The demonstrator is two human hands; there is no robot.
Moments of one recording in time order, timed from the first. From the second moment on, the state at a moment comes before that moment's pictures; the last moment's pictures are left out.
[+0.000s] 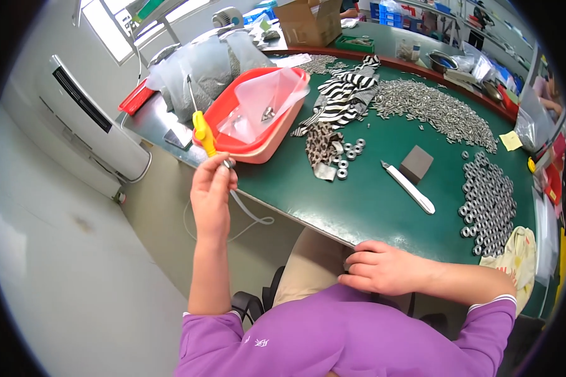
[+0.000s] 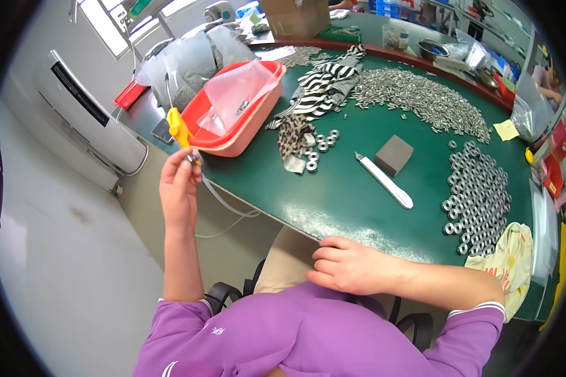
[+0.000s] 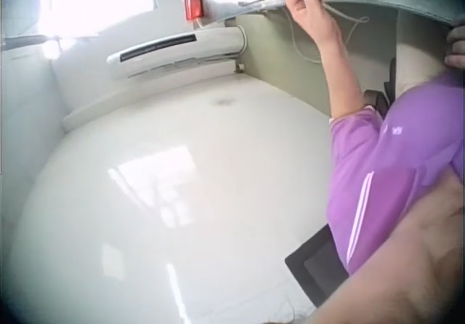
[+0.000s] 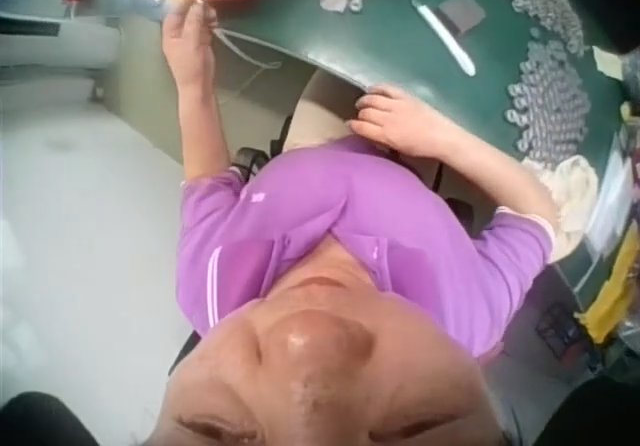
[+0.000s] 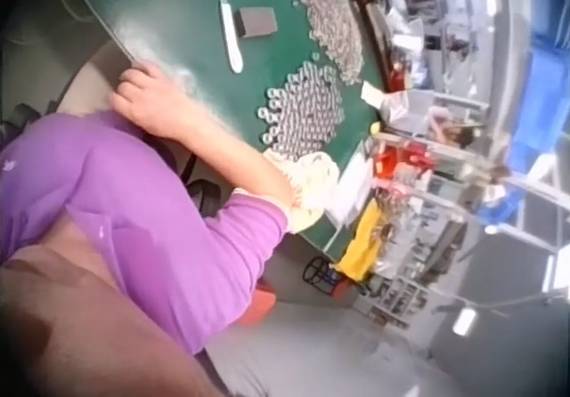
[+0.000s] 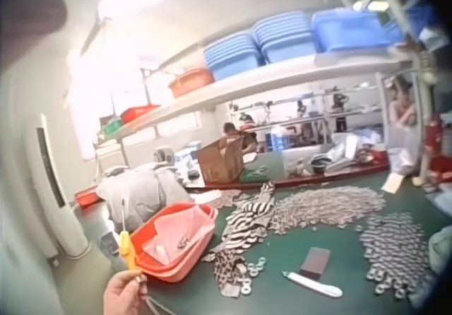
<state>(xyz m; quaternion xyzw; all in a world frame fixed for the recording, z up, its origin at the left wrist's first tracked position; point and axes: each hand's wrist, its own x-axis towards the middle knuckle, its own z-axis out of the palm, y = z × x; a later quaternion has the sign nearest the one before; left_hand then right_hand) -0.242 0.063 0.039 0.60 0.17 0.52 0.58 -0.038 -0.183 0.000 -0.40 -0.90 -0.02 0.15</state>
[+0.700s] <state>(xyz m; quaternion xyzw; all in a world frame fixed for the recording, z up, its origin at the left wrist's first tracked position) -0.110 0.119 0.120 0.88 0.27 0.38 0.13 -0.026 -0.190 -0.019 -0.39 -0.88 0.05 0.28</state>
